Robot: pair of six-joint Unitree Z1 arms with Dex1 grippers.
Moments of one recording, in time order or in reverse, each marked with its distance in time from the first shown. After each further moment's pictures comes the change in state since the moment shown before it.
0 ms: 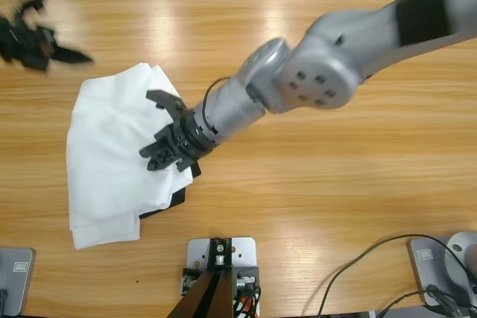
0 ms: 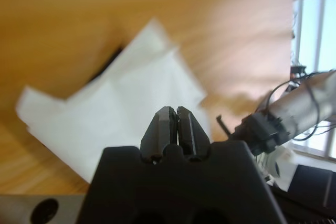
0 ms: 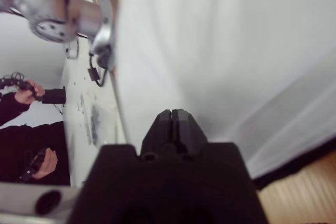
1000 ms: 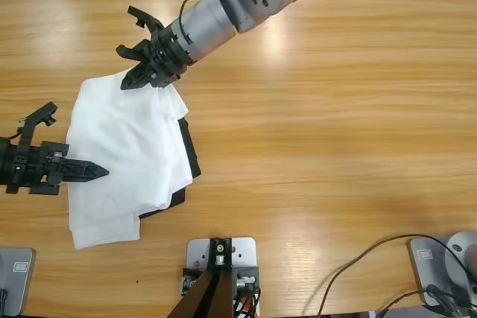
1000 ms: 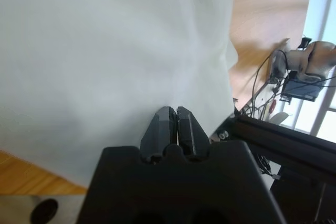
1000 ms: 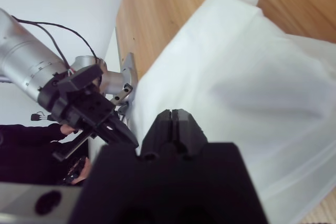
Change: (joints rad) arm 0 -0.305 -0.271 0.669 -0.444 0.077 -0.342; arm 1 -0.170 0.292 -0.566 0.241 0.209 -0.028
